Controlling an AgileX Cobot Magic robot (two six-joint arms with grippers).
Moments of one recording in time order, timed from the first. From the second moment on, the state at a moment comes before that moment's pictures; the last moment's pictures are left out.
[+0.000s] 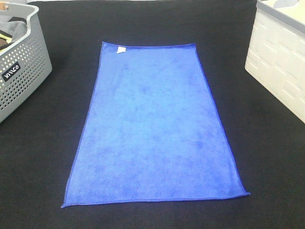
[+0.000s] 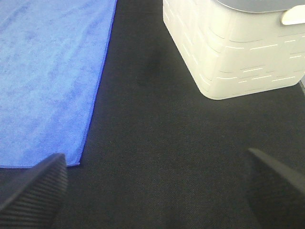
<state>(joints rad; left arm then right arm) 0.01 0.00 -0.51 -0.23 1.08 0.26 0.01 0.00 -0.51 0.05 1.07 -0.06</state>
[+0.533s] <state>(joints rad) 0.01 0.00 -0.51 -0.23 1.08 0.26 0.01 0.00 -0.51 0.05 1.07 -0.06</state>
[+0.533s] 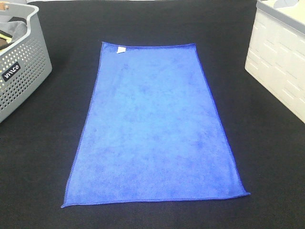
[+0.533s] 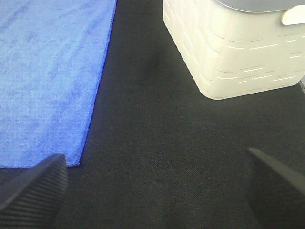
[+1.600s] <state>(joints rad) 0.01 0.00 -0.51 -0.23 1.08 0.26 0.01 0.00 -0.51 0.05 1.07 -0.06</state>
